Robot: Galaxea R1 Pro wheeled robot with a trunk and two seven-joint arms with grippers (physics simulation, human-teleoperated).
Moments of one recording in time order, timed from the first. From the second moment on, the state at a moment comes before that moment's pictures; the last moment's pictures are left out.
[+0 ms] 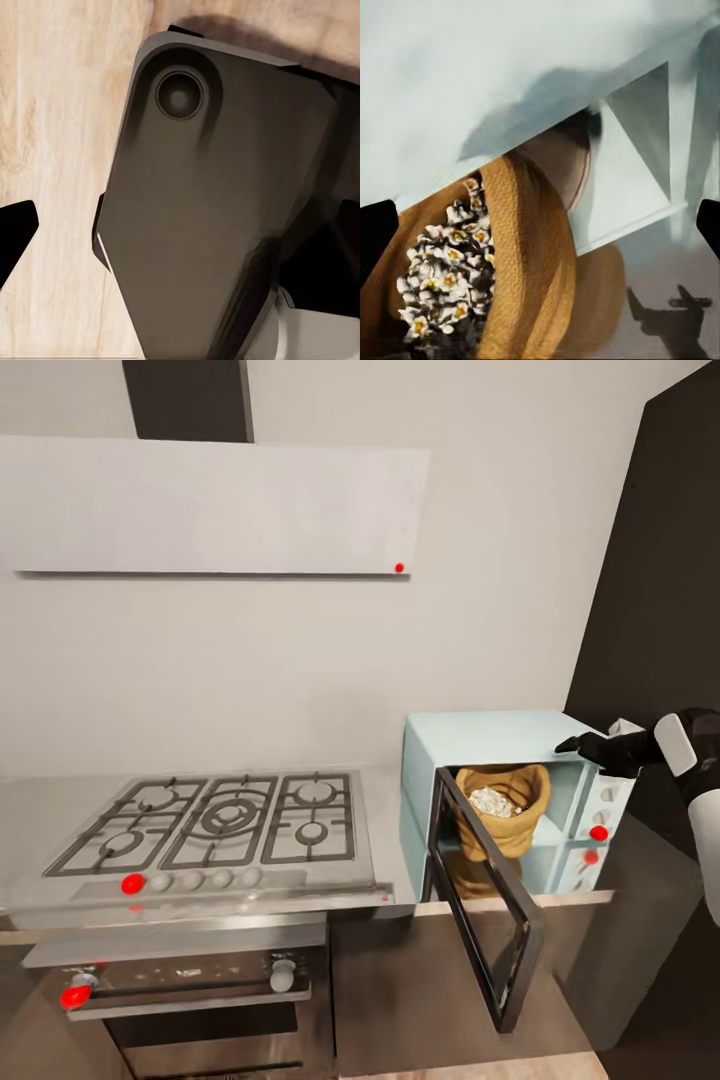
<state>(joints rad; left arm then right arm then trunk) 0.00 -0.03 0.01 -0.03 0.28 -0.07 0.06 -1.28 -0.43 -0.17 -0.55 -0.29 1.04 0.14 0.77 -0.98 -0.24</state>
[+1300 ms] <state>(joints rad) 0.00 -0.02 0.01 -0.03 0.28 -0.06 0.06 -0.90 -0.38 0.06 -0.36 -0.20 0.14 0.69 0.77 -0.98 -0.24</state>
